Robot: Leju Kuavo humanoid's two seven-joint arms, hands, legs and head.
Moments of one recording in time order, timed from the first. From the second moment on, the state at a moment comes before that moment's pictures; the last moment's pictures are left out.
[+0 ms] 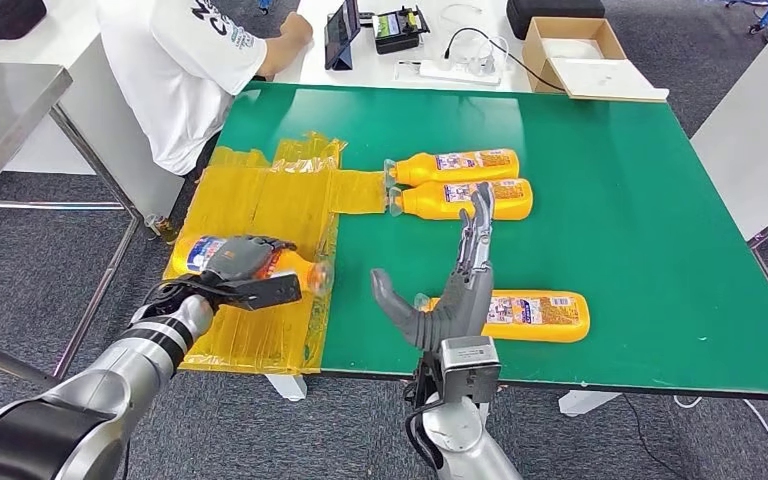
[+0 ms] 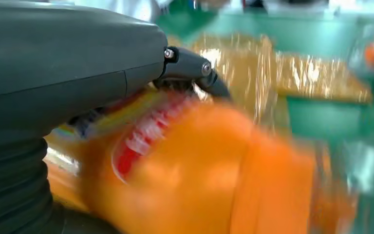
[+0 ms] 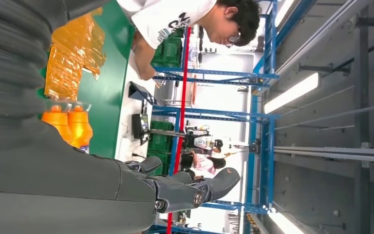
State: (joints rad) left arm -0.72 -0.01 -0.28 -0.38 -1.18 0.05 -0.40; right arm -0.21 0.23 0.60 -1.43 0.22 -0.58 -0.70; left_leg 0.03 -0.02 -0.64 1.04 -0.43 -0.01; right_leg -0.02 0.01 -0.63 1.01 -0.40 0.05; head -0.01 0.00
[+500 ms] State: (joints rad) left arm -0.72 -0.01 -0.29 -0.37 -1.12 -0.05 -0.44; right arm -0.21 0.23 0.60 -1.43 0.20 -0.58 -0.70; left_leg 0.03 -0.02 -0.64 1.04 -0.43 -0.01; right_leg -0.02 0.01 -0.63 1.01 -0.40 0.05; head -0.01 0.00
